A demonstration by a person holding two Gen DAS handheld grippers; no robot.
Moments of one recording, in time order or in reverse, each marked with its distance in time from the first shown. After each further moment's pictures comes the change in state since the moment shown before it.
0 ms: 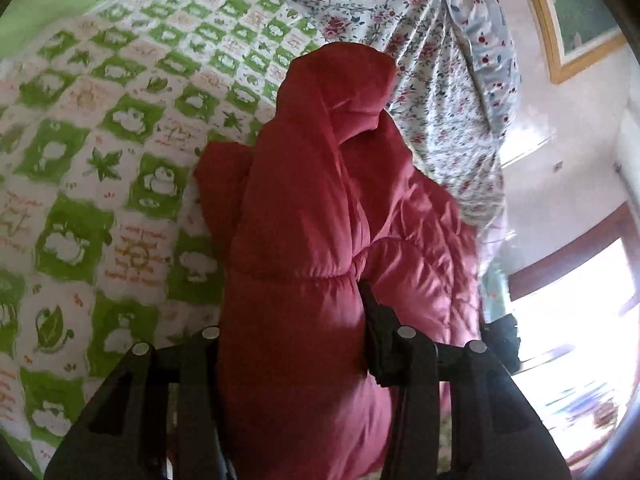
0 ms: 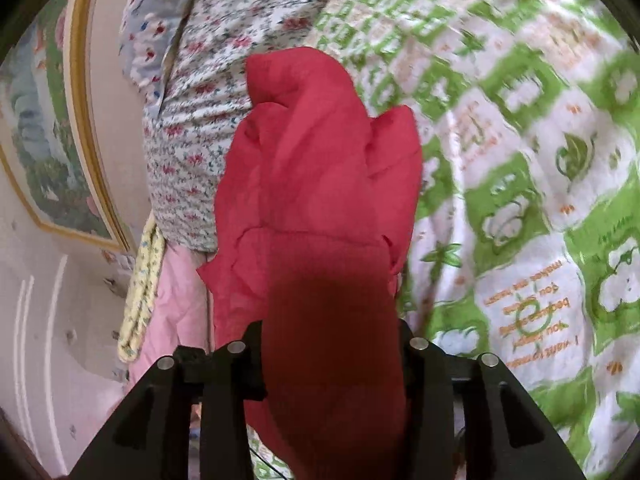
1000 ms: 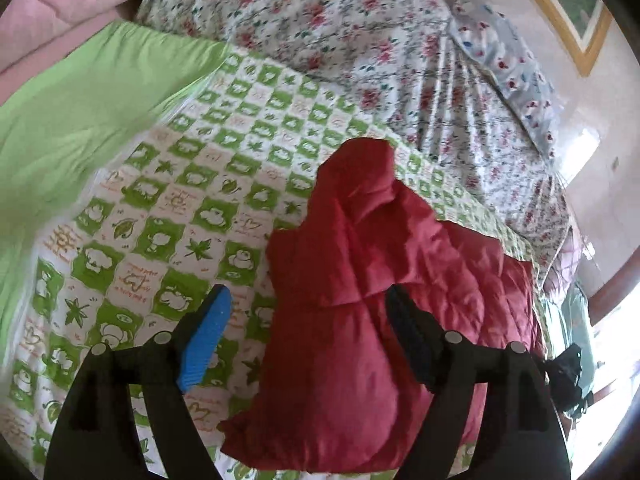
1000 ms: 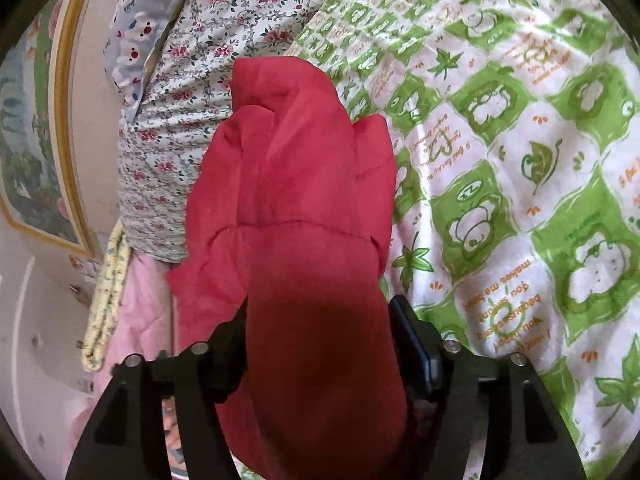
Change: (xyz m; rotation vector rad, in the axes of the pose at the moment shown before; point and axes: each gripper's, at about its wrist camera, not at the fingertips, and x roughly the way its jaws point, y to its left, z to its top) left arm -0.061 -0.042 -0.009 0.086 -0.239 0.324; right arm -0.006 0.018 -0.007 -0.050 -0.071 -0.170
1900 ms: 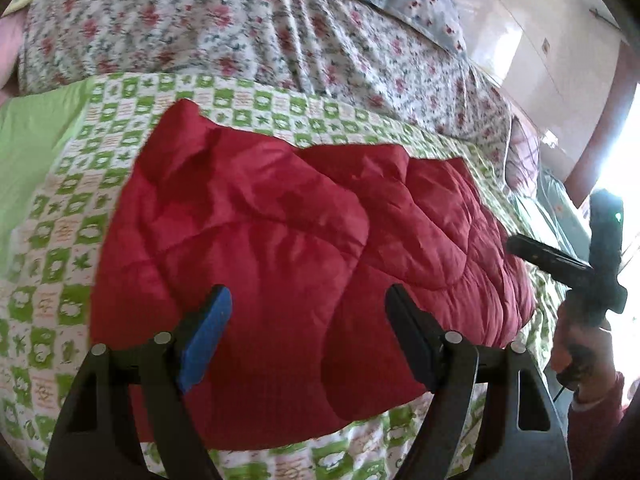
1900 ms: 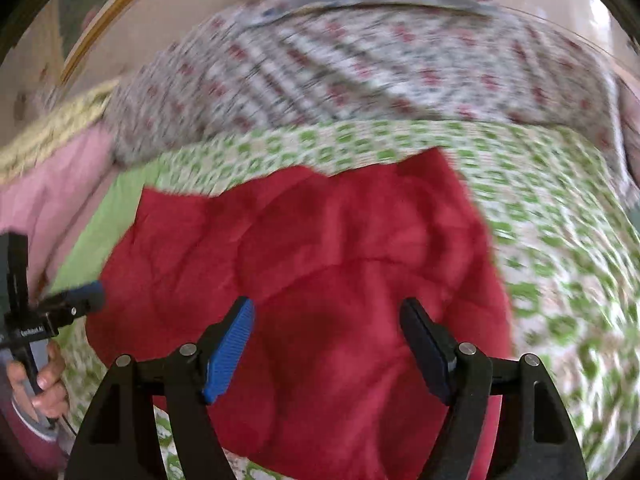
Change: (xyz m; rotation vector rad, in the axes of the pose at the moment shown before) left arm 0.014 -0.123 -0.046 0.358 0.110 -0.112; right arm 0.016 0.170 -0.053 -0.721 -0.137 -0.403
